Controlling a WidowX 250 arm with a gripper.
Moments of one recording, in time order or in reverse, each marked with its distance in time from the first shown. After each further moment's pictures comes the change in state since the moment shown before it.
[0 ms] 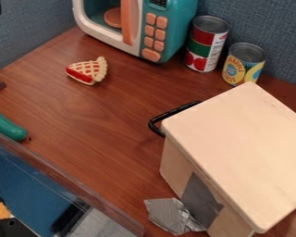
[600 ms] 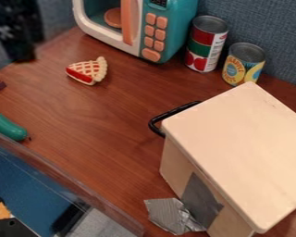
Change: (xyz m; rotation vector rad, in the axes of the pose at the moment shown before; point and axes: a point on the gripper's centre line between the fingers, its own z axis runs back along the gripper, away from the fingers) arm 0.057 -0.007 -0.038 -0.048 -0.074 0.091
